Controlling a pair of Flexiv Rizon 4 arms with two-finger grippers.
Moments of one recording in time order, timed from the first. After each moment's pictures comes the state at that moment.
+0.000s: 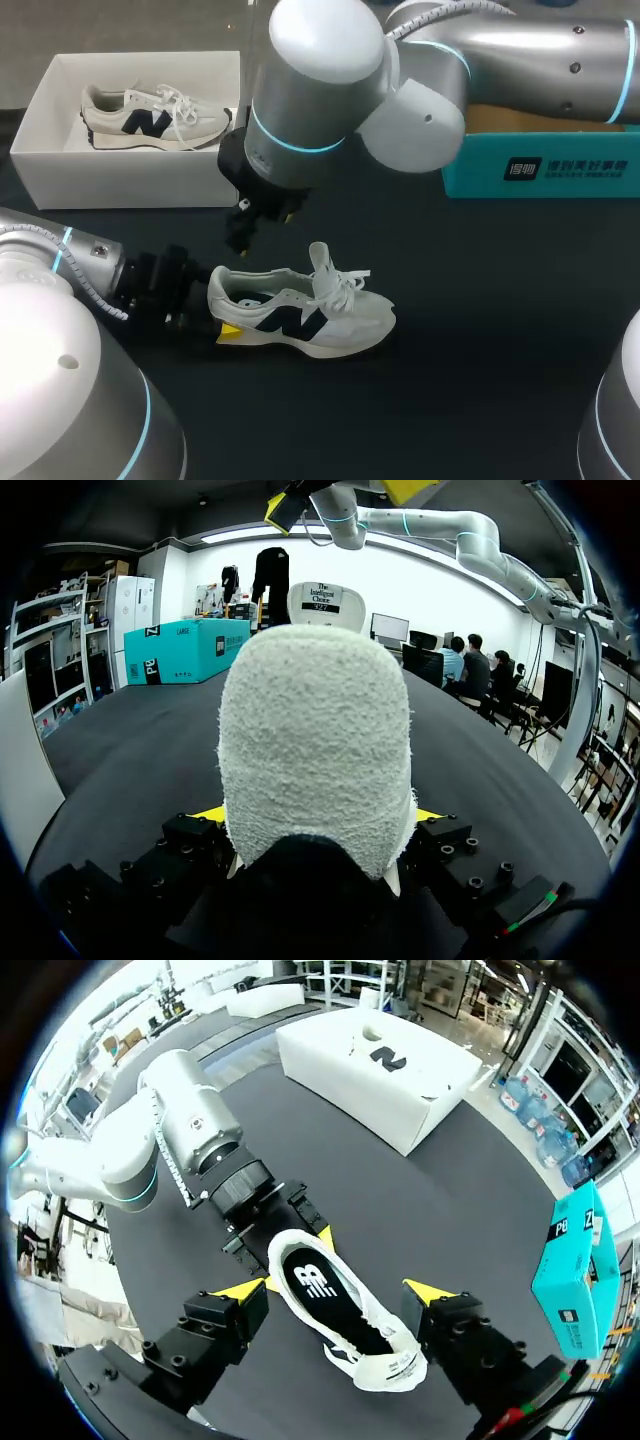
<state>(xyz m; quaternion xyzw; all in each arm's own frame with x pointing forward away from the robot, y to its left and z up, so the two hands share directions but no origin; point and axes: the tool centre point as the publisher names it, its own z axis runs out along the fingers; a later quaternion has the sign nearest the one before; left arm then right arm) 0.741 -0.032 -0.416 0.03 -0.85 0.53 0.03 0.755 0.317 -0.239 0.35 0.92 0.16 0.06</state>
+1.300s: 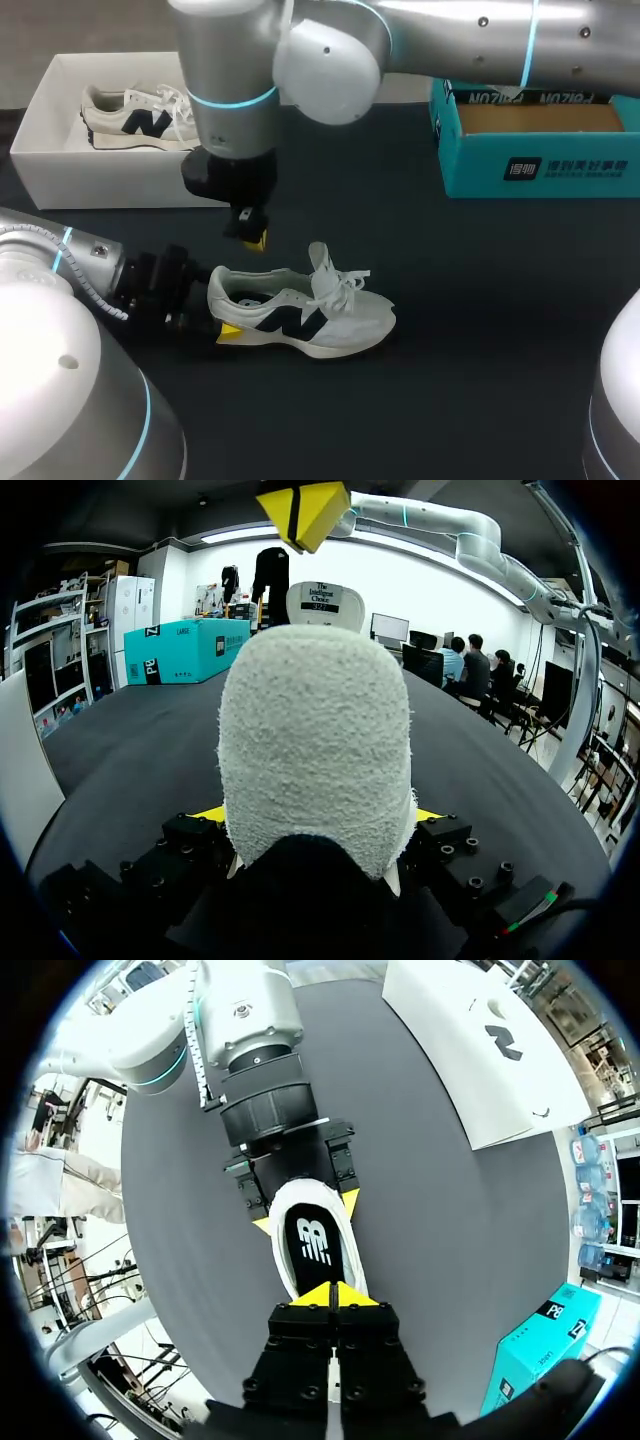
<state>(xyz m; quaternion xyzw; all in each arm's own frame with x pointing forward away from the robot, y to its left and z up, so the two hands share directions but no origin) 0.741 -0.032 -0.416 0.03 -0.85 0.53 0.03 0.764 0.319 -0.268 0.15 0.99 0.00 -0.01</state>
